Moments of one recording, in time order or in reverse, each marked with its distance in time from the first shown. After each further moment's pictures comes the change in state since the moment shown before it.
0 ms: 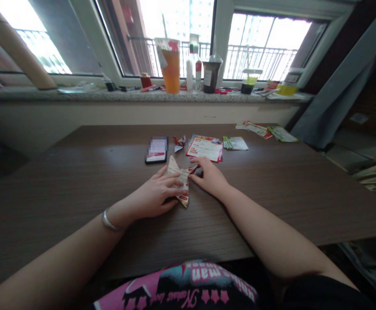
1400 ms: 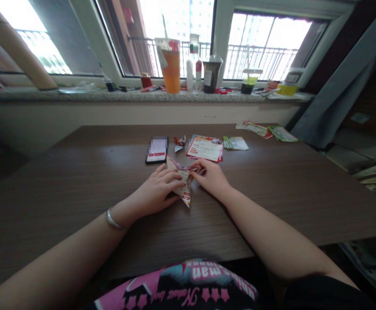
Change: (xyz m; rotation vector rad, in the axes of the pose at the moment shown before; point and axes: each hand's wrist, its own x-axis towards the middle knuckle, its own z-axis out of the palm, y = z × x) left_hand 0.003 -0.005 0.007 0.112 0.091 -0.061; right_hand 0.000 -0.015 -0.002 0.174 0.078 0.159
